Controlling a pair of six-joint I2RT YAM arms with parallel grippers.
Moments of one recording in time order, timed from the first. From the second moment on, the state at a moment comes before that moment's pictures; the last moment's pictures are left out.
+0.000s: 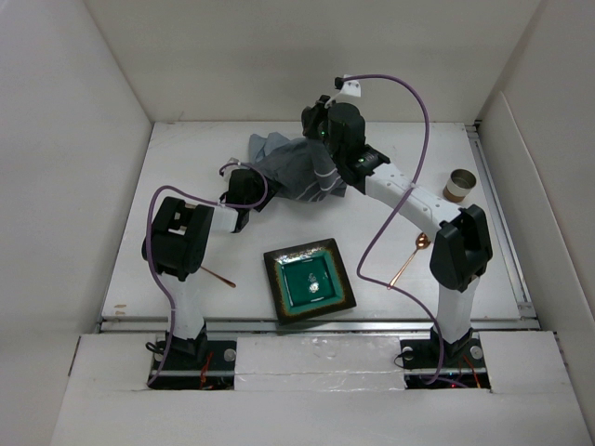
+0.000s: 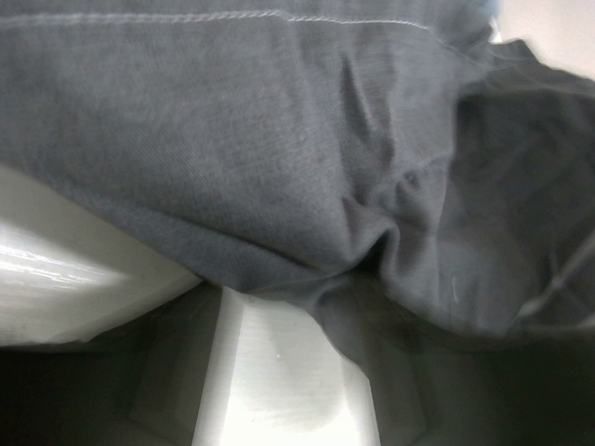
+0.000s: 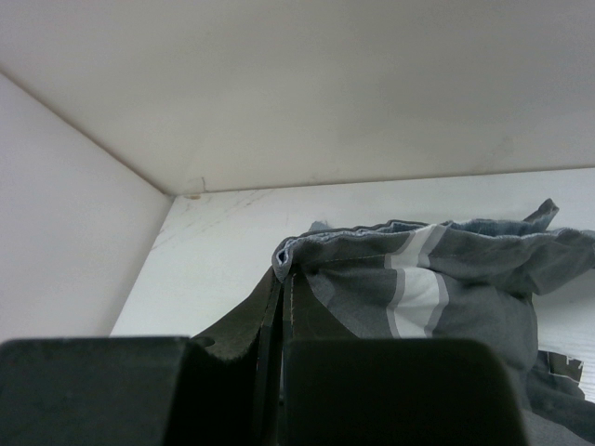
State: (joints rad) left arm -0.31 1.93 0.94 0.49 0.01 -1.04; right arm 0.63 1.91 1.73 0.17 0.34 0.46
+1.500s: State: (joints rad) left arm -0.16 1.39 0.87 0.12 -0.18 -0.82; right arm 0.29 1.55 1.11 0.25 0.11 0.53
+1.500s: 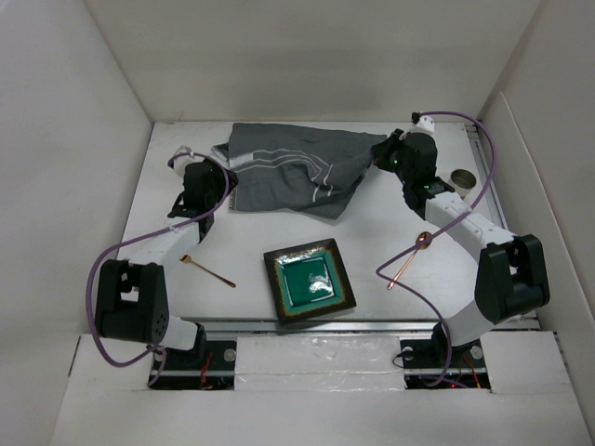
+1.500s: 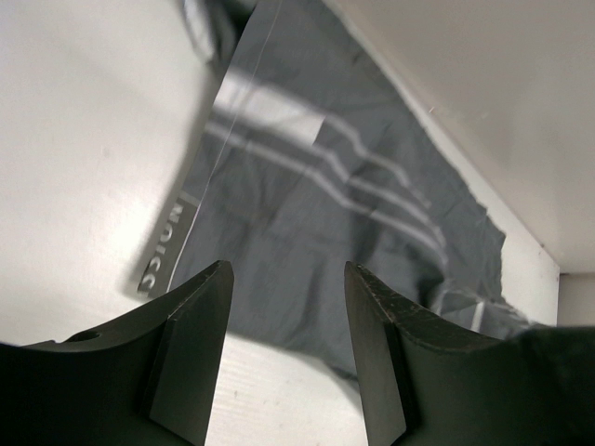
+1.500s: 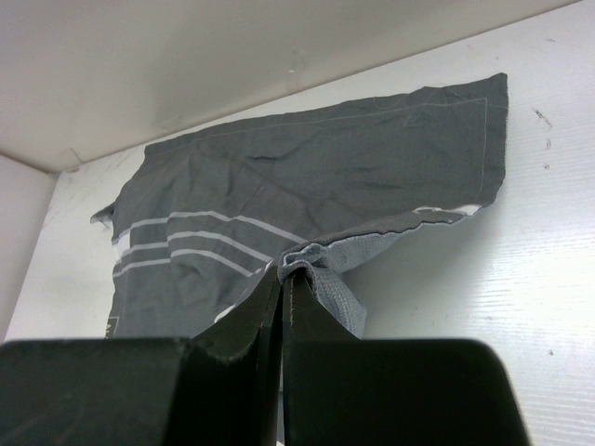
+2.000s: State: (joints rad) left arm -0.16 1.62 0.75 0.10 -0.16 -1.08; right arm 0.26 1.49 1.08 0.26 0.04 0.55
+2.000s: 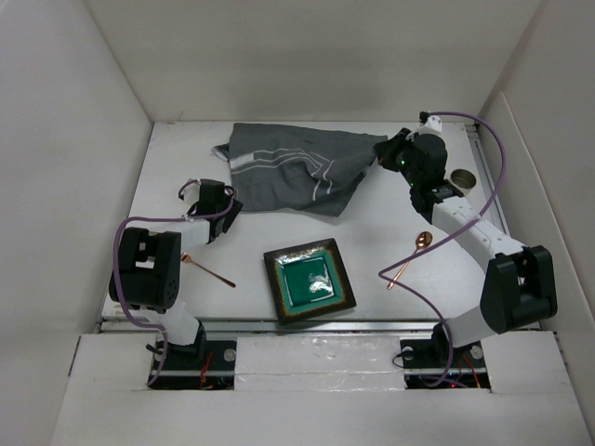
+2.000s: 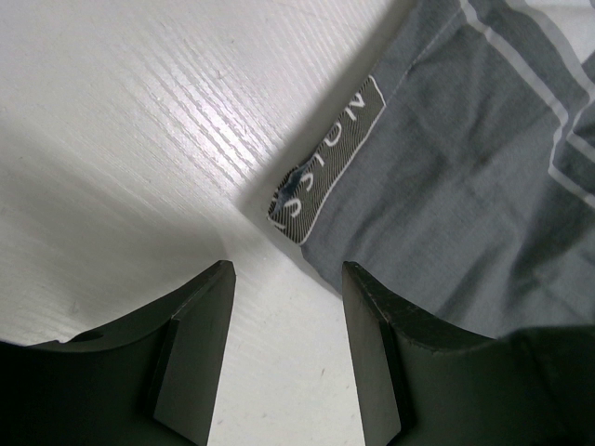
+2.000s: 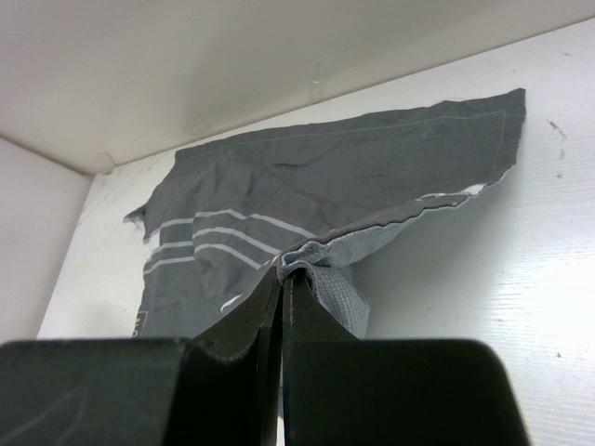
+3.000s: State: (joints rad) left arm -0.16 1.45 1.31 -0.06 -0.23 -0.94; right arm 0.20 1.34 1.30 0.07 0.01 0.56
